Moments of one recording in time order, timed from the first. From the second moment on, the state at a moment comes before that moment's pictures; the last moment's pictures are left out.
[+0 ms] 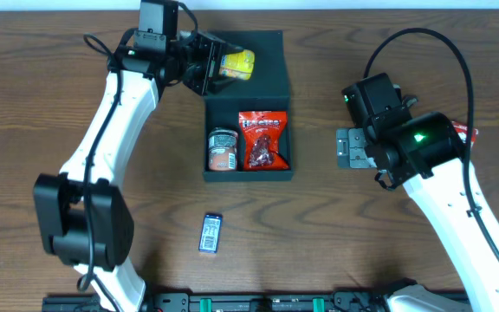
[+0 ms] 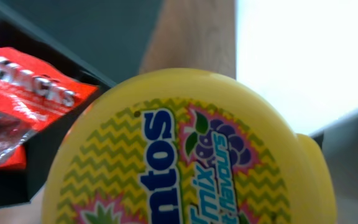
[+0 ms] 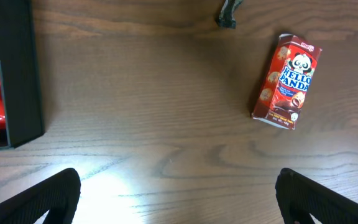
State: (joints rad) left arm -0.19 1.89 1.64 -0.61 0.73 -1.45; right arm 0.39 1.37 1.40 -1.30 0.39 0.36
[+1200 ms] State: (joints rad) left arm -0.18 2.00 1.64 -0.95 0.70 -1.59; right arm 0.39 1.37 1.36 -1.28 0.38 0.36
